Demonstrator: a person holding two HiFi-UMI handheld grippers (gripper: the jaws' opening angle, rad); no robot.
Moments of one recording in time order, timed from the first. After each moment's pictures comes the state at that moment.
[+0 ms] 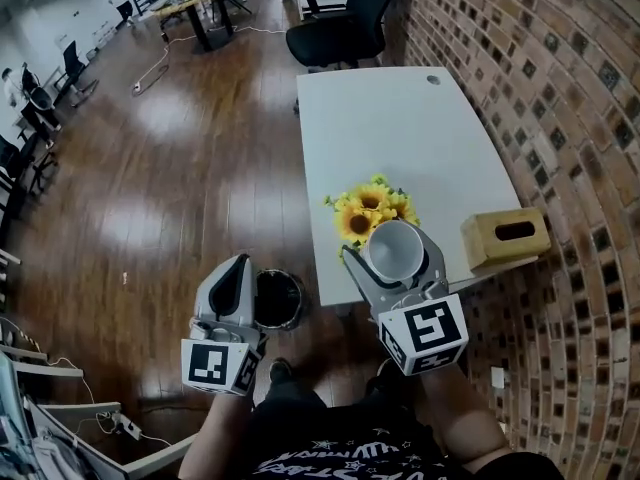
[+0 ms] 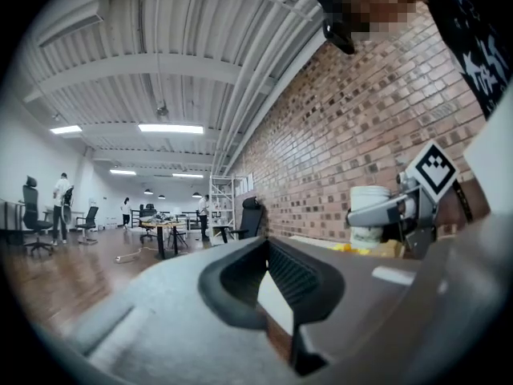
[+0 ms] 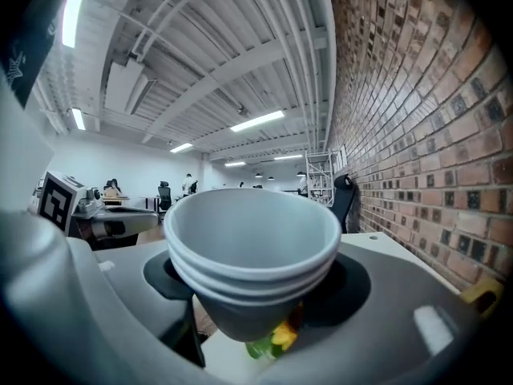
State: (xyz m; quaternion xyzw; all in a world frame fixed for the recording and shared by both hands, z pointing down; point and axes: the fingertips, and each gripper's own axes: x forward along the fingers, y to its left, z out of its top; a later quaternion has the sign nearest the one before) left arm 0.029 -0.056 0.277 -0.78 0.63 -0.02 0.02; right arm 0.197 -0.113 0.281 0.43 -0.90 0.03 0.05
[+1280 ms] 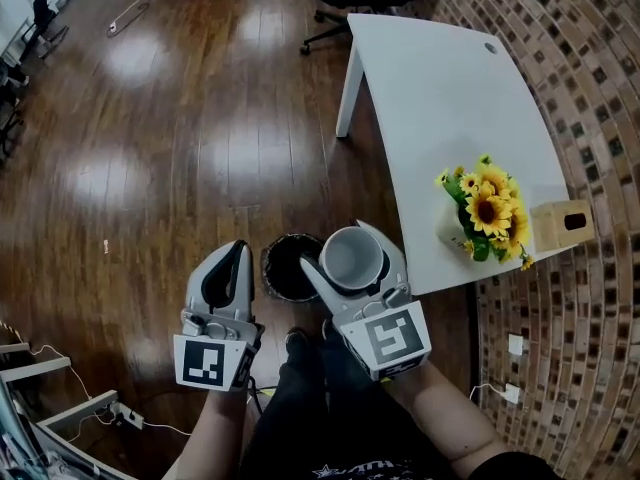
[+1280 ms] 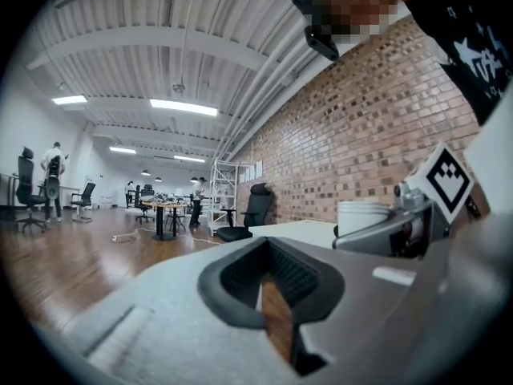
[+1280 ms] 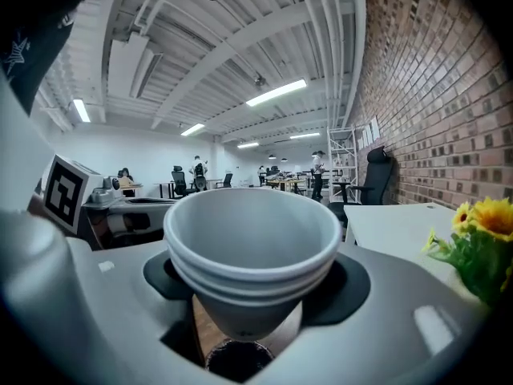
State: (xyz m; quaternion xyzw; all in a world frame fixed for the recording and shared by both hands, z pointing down) left arm -0.167 -0.069 0.362 -0.80 0.60 -0.01 -0.04; right arm -0.060 -0.097 0.378 0.38 -0.92 0.05 0.11
